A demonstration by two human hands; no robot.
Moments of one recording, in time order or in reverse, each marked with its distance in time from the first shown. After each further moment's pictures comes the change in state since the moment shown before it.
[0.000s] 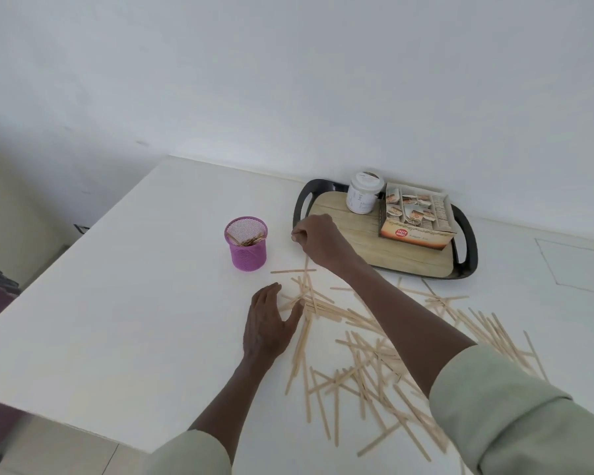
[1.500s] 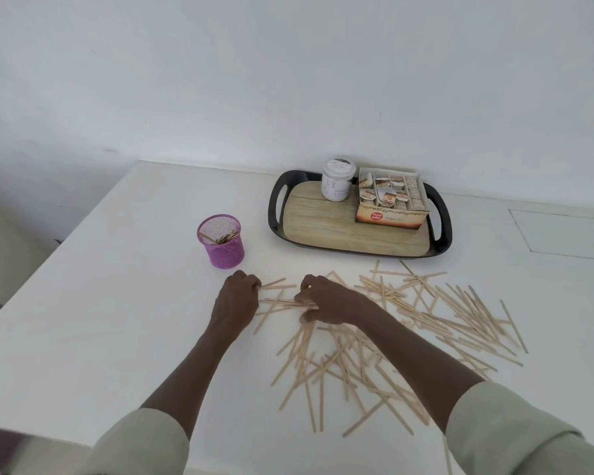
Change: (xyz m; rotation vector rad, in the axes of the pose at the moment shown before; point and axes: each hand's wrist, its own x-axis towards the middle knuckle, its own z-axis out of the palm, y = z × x) left_hand 0.048 -0.005 -0.023 0.232 -0.256 0.081; right_hand -0.095 0.093 0.049 -0.191 -0.499 -0.075
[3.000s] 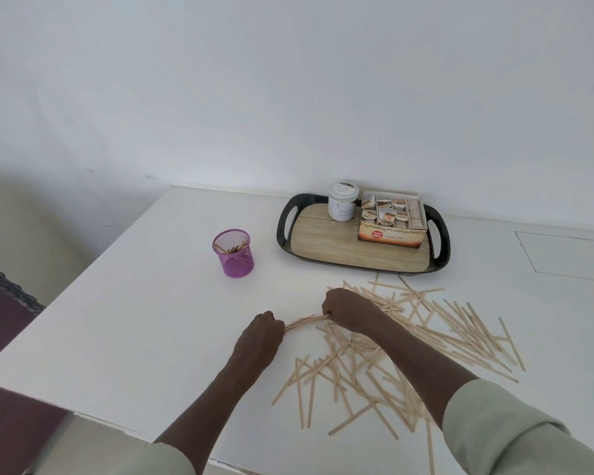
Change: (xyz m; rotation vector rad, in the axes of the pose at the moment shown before) left_hand -0.077 0.060 0.004 0.287 -0.187 0.083; right_hand -0.035 0.028 0.000 -0.155 0.148 0.013
